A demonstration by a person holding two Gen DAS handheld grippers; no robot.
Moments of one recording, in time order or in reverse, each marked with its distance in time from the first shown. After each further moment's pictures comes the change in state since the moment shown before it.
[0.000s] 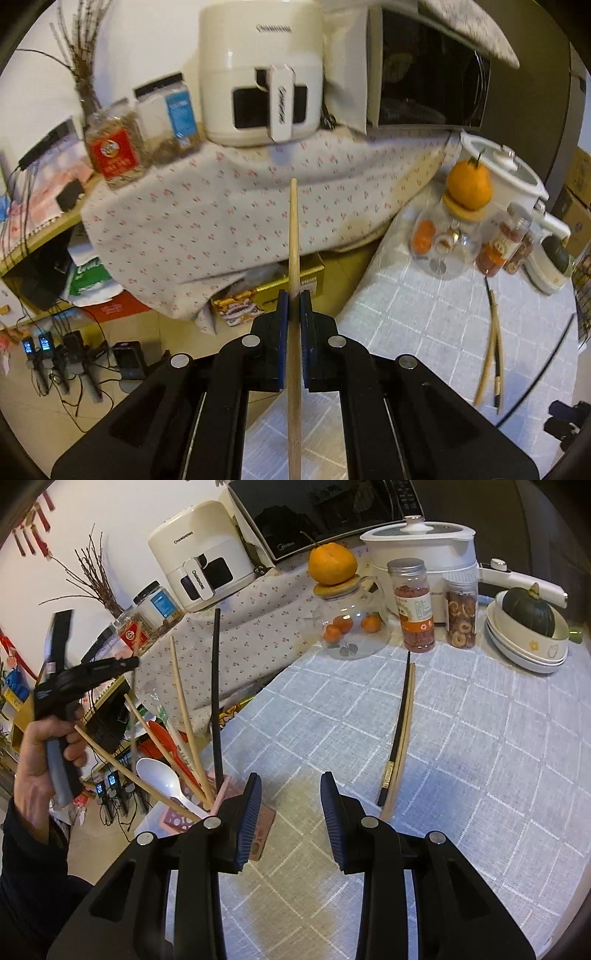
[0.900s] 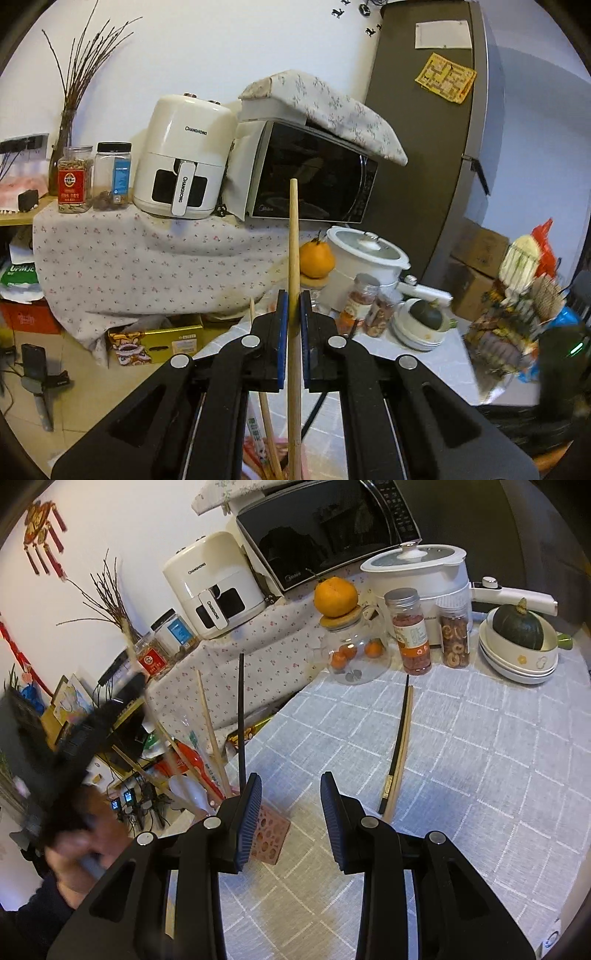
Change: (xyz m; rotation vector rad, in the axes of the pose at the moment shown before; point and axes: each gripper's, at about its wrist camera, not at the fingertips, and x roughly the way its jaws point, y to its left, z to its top) left arm -0.104 -0.090 -0.079 -0.096 -0.431 -0.355; right arm -0.041 -0.001 0.002 0.016 -0.085 0.057
